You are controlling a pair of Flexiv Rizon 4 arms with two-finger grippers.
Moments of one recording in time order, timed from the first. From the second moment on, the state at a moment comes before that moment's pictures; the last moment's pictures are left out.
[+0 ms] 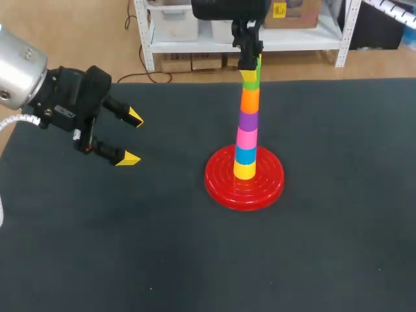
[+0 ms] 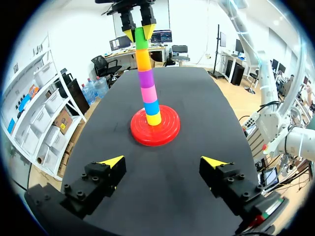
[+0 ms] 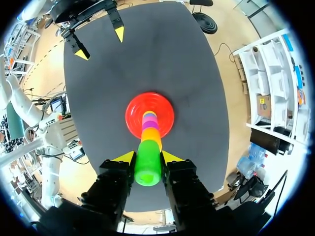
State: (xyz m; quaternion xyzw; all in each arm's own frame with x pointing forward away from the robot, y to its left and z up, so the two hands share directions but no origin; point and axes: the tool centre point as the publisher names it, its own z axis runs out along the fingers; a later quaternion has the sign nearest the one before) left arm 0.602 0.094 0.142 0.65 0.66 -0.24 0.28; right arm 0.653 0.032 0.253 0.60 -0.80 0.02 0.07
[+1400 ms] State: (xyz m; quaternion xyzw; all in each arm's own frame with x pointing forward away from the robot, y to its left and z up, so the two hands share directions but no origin) left arm 0.602 0.094 0.142 0.65 0.66 -0.24 0.28; right arm 0.663 0.045 0.245 0.60 -0.79 0.01 0.08
